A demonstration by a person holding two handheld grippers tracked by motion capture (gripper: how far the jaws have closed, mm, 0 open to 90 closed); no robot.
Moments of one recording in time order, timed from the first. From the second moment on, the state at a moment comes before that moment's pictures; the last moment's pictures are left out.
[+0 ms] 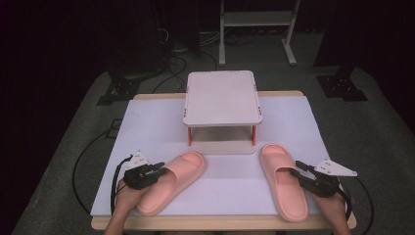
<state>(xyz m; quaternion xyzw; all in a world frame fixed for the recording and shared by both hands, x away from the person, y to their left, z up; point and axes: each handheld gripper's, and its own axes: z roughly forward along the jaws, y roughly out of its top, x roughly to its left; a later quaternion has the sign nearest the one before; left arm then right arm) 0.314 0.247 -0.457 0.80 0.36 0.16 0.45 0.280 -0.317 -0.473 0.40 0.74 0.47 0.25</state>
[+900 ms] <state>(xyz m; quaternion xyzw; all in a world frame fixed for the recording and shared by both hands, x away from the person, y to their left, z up) 0.309 0.247 -0.454 0.78 0.37 0.14 0.48 0.277 -0.316 -0.467 0.43 0.74 0.44 0.26</state>
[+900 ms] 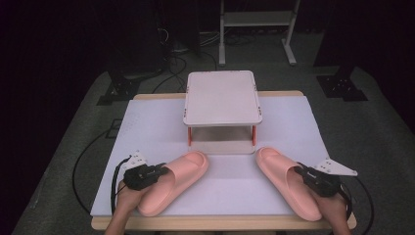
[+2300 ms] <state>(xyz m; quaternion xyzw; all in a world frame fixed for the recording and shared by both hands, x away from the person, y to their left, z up) 0.284 0.250 -0.394 0.77 0.32 0.14 0.54 0.245 -0.305 -0.413 0.38 0.74 0.51 0.25</state>
